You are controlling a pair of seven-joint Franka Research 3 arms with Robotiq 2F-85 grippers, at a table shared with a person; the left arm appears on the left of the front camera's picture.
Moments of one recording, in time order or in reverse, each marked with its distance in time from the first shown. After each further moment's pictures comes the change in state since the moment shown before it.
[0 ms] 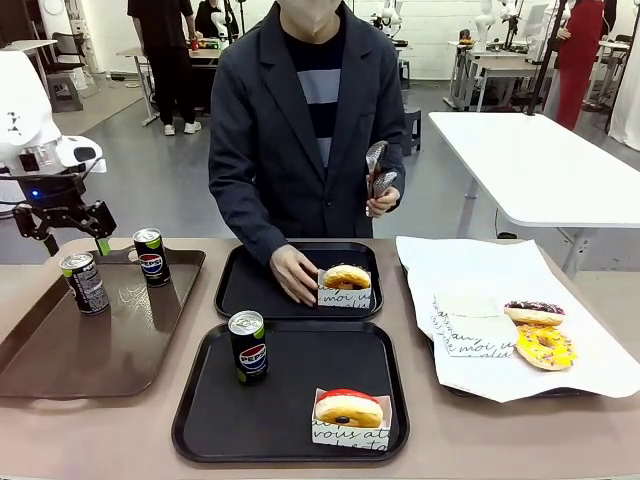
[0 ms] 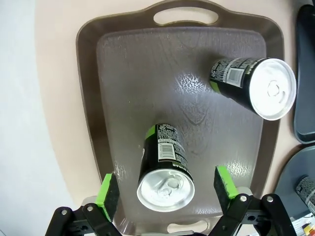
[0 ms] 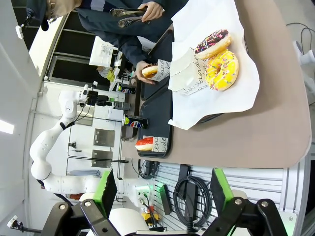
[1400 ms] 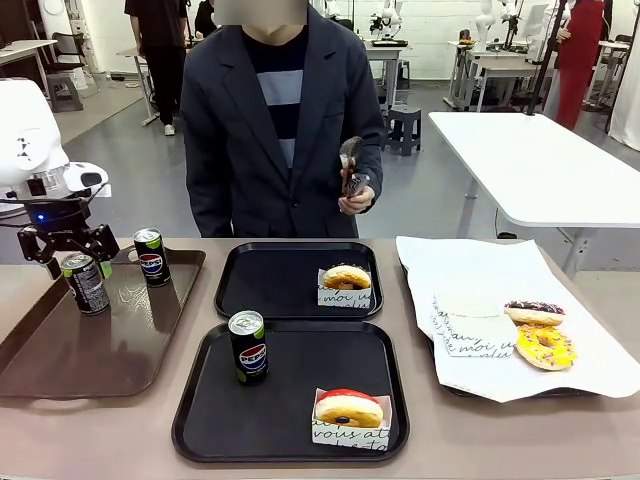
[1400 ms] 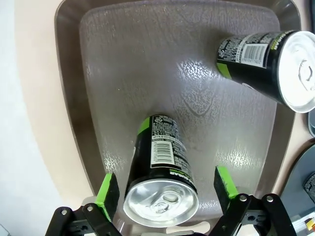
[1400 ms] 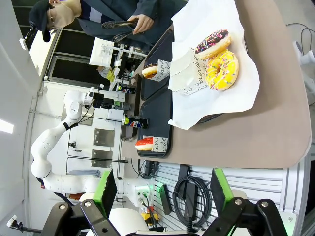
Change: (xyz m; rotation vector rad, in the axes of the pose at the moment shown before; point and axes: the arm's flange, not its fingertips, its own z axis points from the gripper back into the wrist) left arm -0.012 -0.004 -0.034 -0.001 0.056 -0.009; right arm 0.000 0.000 0.000 0.000 0.000 0.003
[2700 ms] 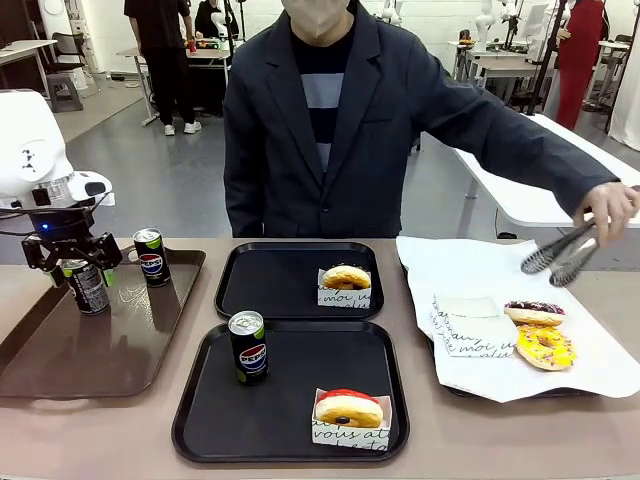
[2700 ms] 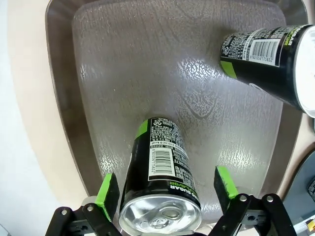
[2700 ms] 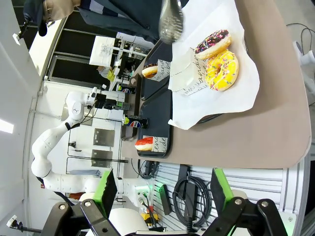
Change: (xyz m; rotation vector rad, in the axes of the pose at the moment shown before) left arm -0.001 0.000 -0.015 0.000 0.006 0.001; right arm 0.000 0.000 0.000 0.000 0.000 0.001
